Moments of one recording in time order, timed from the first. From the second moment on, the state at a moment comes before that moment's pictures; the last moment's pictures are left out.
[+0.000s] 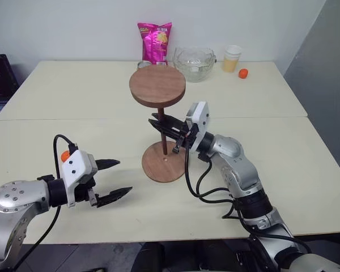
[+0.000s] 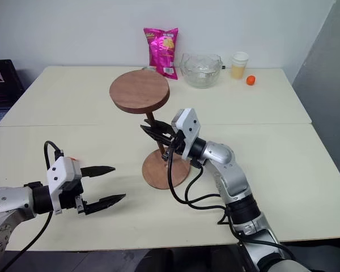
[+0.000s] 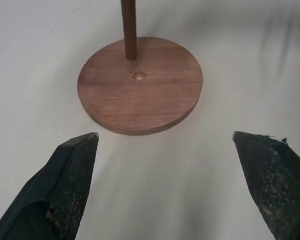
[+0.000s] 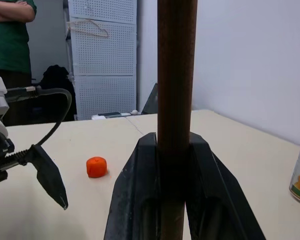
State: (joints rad) left arm 0.15 0.90 0.34 -0.46 -0.49 0.45 -1.03; right arm -0.61 -0.04 0.24 0.01 0.25 0.14 0.72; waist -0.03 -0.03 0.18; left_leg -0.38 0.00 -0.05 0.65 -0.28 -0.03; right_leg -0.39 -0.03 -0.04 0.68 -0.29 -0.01
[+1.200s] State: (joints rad) left arm 0.13 0.89 0.30 -0.46 -0.45 0.42 -1.01; right arm -0.58 -0.04 0.30 0.05 0.20 0.12 0.71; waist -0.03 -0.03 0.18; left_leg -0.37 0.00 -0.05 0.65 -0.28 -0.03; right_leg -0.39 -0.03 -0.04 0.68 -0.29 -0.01
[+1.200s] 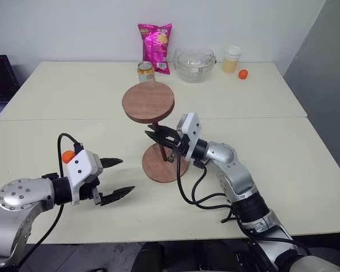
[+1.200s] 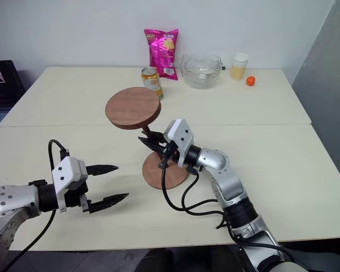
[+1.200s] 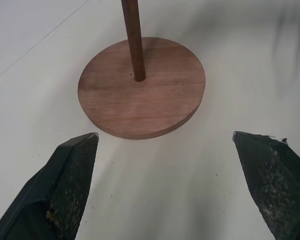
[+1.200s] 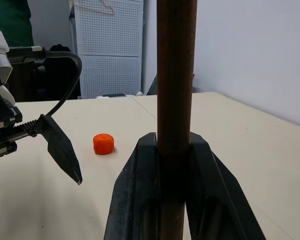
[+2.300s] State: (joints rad) left arm 0.11 0.88 0.30 -0.46 -0.49 0.43 -0.99; right arm -0.59 -0.08 0.34 0.06 0.17 0.25 0.63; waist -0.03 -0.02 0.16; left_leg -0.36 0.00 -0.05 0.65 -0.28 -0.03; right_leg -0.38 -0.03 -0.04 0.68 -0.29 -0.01
